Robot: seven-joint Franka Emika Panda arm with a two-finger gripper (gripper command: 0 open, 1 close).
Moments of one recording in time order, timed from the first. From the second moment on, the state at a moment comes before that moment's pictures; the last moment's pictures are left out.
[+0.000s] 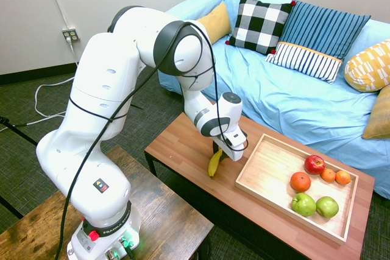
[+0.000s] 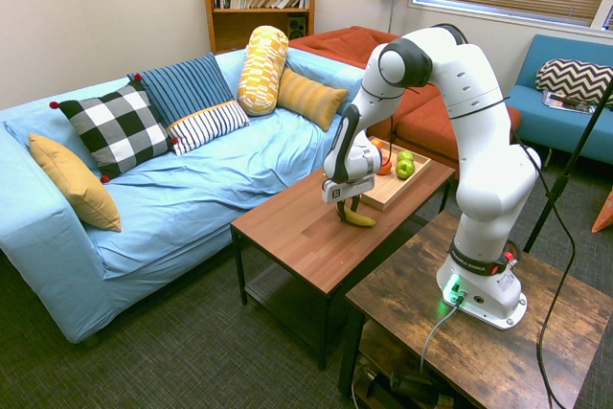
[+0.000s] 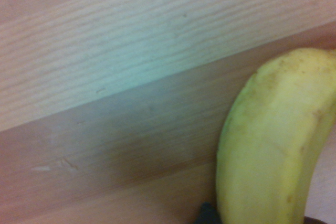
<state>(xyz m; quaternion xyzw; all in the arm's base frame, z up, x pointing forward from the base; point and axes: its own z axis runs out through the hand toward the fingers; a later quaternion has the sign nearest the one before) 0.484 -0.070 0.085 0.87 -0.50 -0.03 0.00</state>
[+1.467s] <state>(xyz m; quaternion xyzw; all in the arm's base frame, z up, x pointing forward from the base) 0.545 -0.249 0.135 0.83 -0.56 0.02 0.01</state>
